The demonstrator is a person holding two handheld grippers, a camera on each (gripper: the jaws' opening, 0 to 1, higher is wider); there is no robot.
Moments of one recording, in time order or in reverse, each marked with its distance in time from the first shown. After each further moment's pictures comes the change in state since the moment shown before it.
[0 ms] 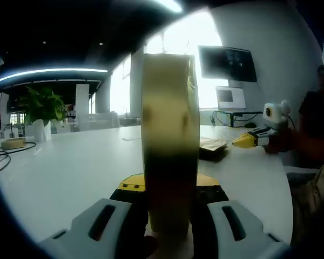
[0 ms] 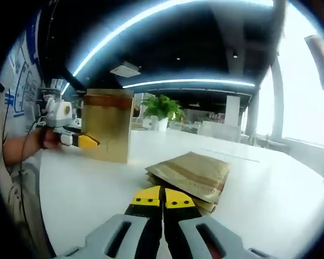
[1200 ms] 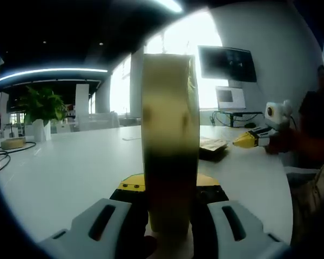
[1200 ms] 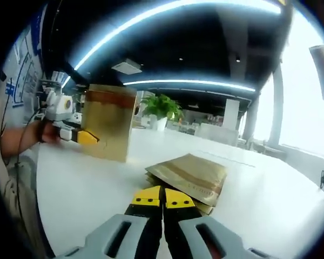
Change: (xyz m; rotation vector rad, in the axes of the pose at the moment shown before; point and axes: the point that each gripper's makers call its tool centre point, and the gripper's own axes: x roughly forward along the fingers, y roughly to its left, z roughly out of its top) left arm 0.000 0.000 0.000 -0.003 0.000 0.000; right arm -0.001 -0.006 0.006 -0.069 -0.003 -0.055
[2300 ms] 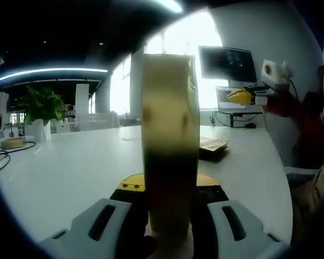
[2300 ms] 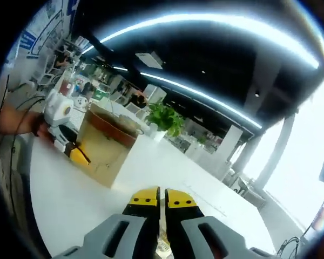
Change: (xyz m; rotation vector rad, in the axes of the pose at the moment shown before) left arm 0.001 0.000 0.000 -0.002 0.000 0.000; right arm 0.010 0.008 0.119 -0.387 -0.016 0.009
